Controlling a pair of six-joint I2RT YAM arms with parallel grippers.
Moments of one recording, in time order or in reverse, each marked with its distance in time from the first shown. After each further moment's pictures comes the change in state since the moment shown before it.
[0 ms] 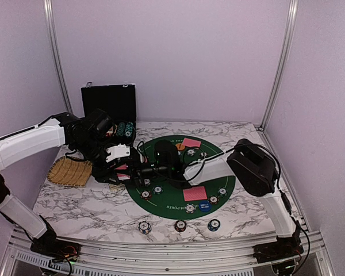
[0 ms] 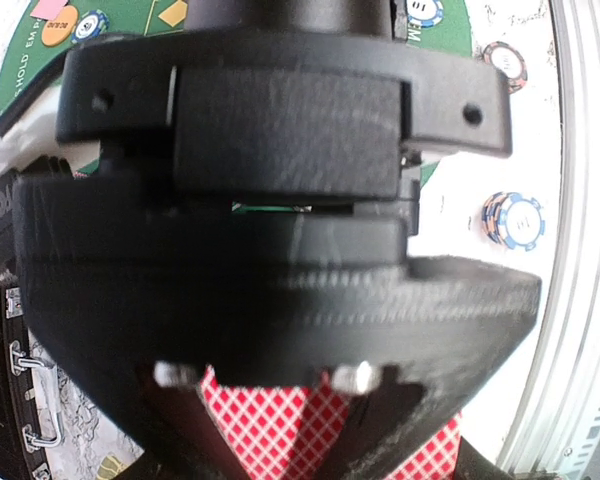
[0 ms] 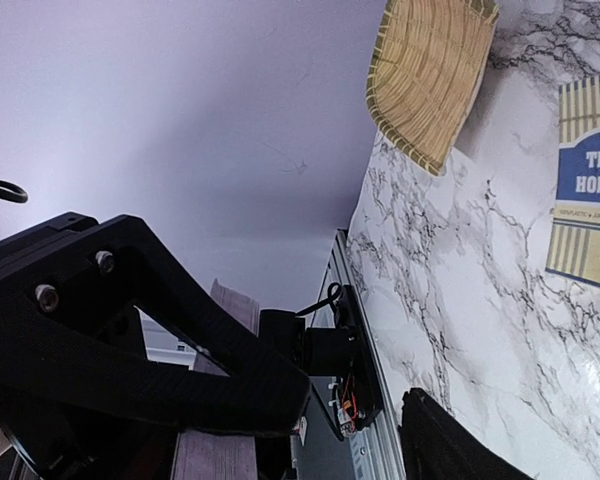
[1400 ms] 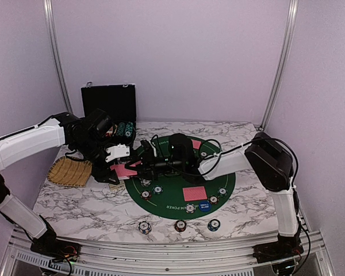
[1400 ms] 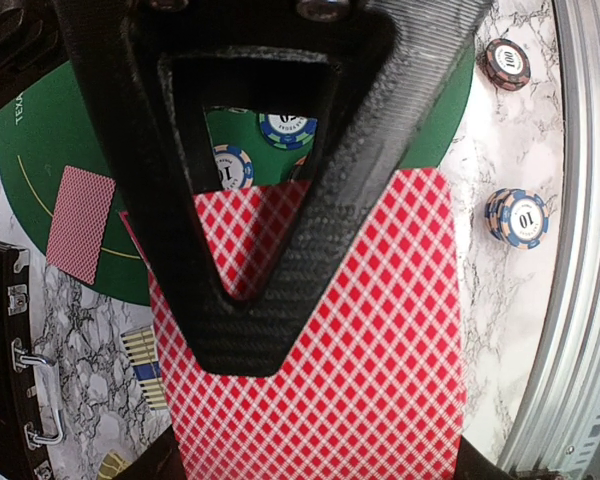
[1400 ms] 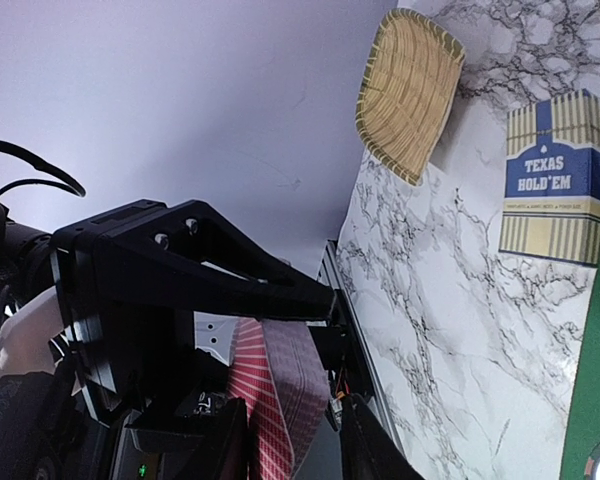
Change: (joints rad) left arm -0.001 0.000 0.000 -0.003 -0.008 0.004; right arm -0.062 -0.172 -0.184 -0.023 0.003 -0.053
